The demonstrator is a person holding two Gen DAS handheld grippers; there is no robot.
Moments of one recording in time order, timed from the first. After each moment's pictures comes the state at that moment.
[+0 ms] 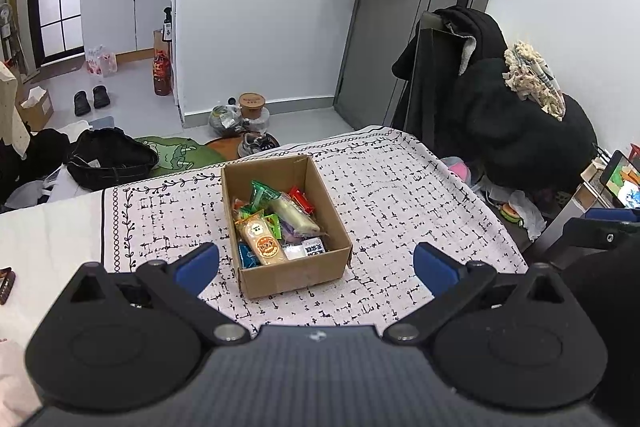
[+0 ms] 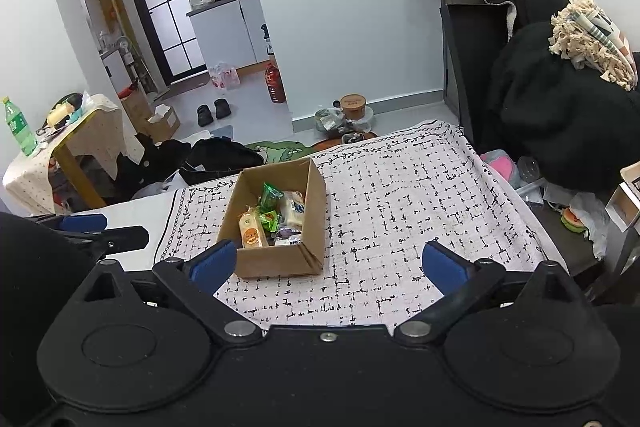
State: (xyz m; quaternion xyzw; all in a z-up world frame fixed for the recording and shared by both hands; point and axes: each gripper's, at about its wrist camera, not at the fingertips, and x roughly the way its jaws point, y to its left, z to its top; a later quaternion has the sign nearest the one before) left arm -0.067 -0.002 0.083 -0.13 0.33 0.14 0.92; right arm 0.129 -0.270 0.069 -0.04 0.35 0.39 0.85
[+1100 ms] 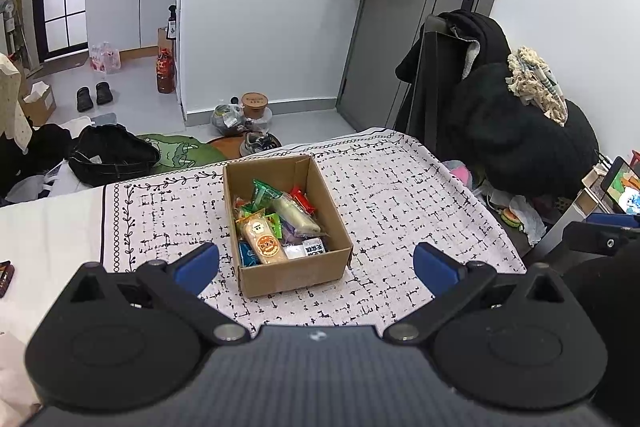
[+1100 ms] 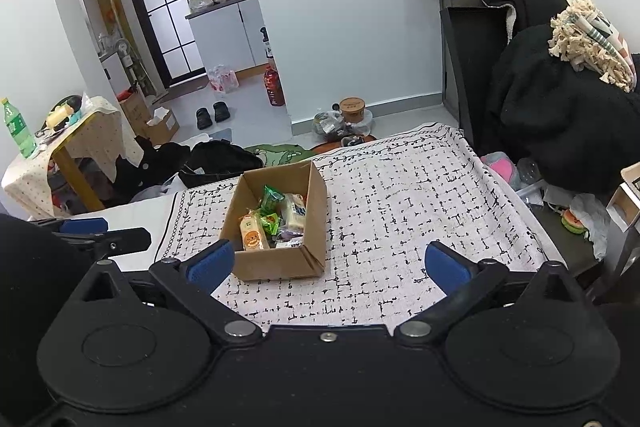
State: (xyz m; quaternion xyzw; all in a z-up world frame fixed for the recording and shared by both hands) left arm -0.069 -0.002 0.084 -0.14 0.33 0.15 0.92; right arm 0.125 -0.266 0.070 -0.03 0.35 0.38 0.86
